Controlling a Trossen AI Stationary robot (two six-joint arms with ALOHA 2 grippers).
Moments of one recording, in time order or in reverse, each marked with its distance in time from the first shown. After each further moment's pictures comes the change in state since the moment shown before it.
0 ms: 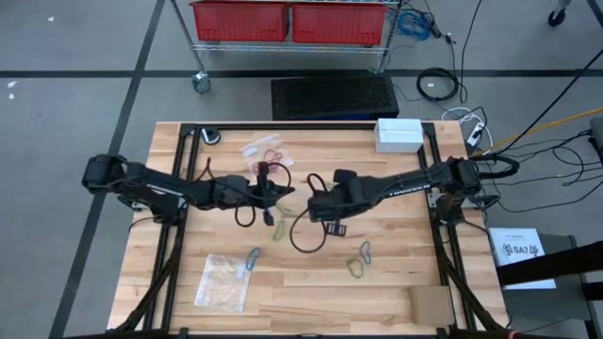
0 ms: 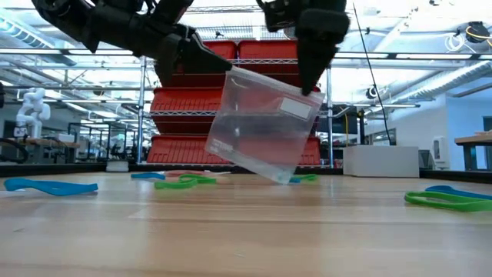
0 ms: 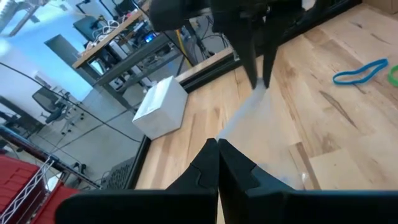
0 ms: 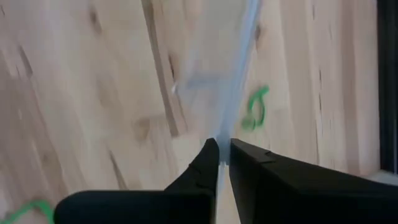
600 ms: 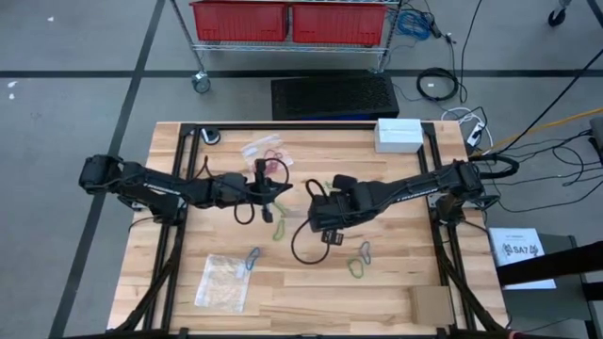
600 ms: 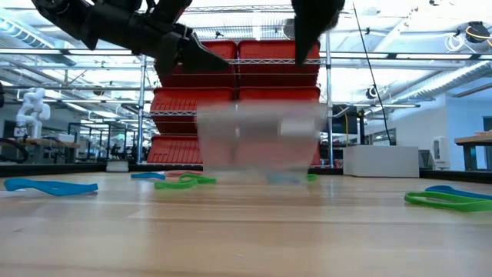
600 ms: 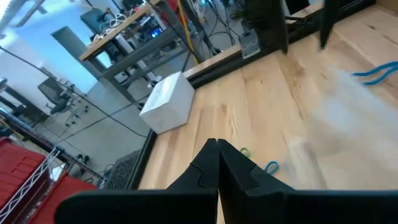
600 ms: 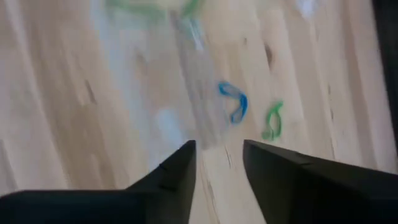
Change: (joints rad) left arm 0.005 -0.029 0.000 -0.032 -0.015 -0.027; right arm 0.073 -0.006 0.107 -0.017 0.005 0.105
